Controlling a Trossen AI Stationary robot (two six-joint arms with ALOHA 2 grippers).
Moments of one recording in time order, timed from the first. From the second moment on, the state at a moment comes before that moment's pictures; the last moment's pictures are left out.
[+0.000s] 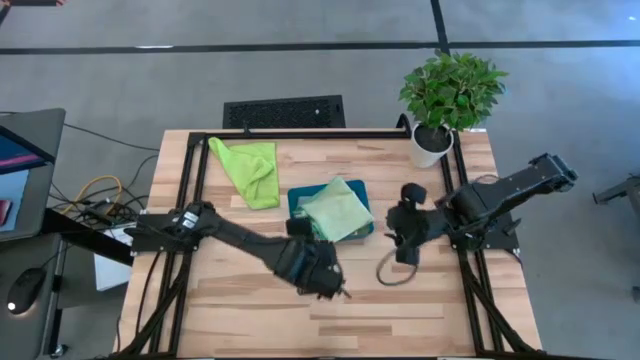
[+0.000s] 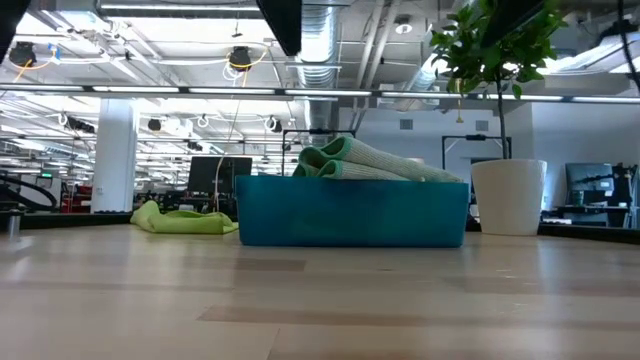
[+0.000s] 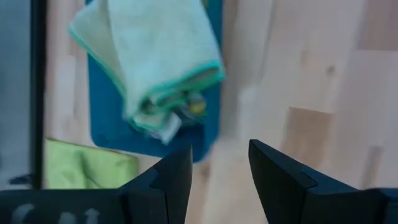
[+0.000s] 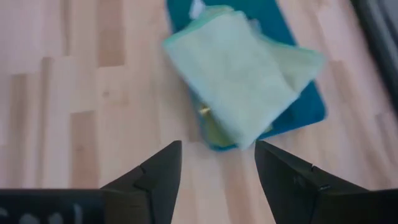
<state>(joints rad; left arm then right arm) -0.41 2.18 2.23 -1.57 -0.48 -0.54 0.41 1.24 1.20 -1.03 0.38 0.37</state>
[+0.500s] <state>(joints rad) -0.10 2.03 2.22 -1.57 -0.52 -0.27 0.62 1.24 1.20 -1.04 0.49 0.50</state>
